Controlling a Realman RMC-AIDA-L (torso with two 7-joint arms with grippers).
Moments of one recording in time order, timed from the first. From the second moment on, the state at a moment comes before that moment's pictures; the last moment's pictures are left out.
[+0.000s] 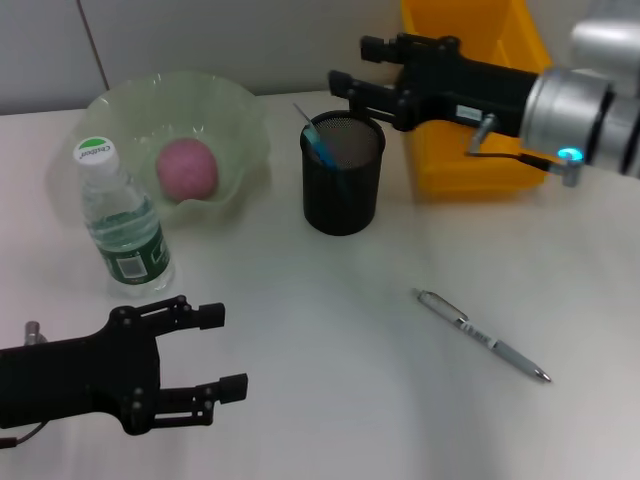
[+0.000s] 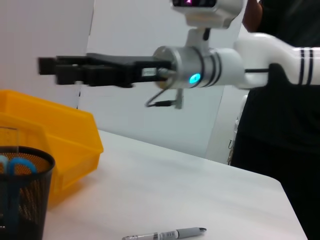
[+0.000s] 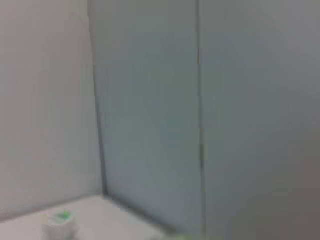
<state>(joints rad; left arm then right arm) -0.32 -2.06 1.01 0.75 1.74 1.72 -1.28 0.46 2.08 -1.27 -0.94 -1.40 -1.00 1.40</state>
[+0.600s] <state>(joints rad) -0.32 -2.06 0.99 0.77 1.74 1.70 -1.28 0.43 2.08 -1.26 -1.64 -2.37 -1.56 2.52</state>
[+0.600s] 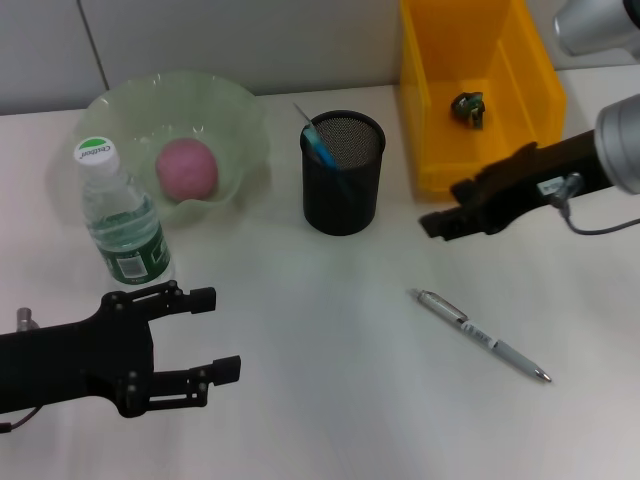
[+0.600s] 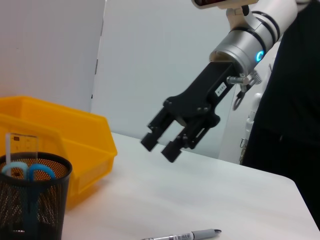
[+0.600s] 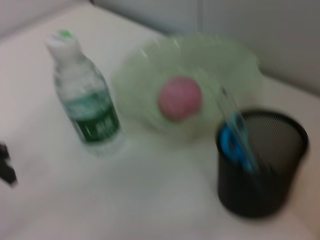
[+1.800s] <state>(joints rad) -0.33 -2.05 0.99 0.80 1.74 1.75 -1.29 0.65 2.08 -1.30 -1.22 -2.64 -1.66 2.62</state>
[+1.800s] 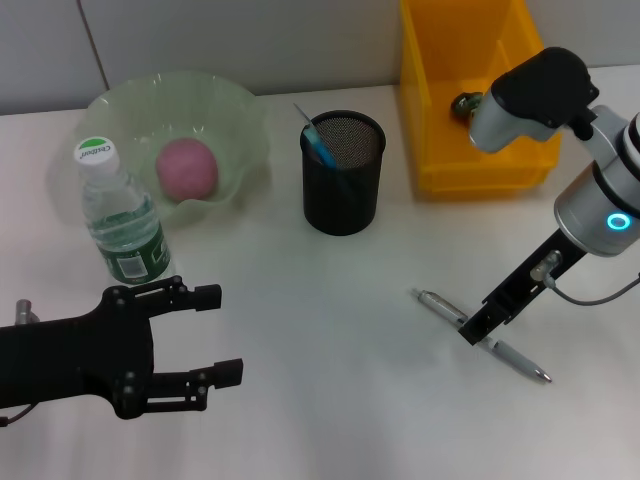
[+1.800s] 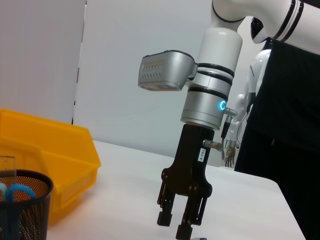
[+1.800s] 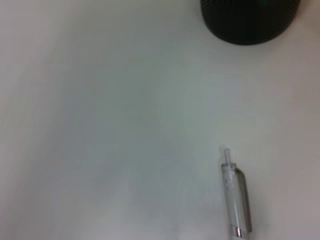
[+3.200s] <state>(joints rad) -0.33 -2.05 0.99 0.81 1.79 1.75 -1.31 0.66 2.08 -1.39 -1.13 -2.66 -1.57 2.58</state>
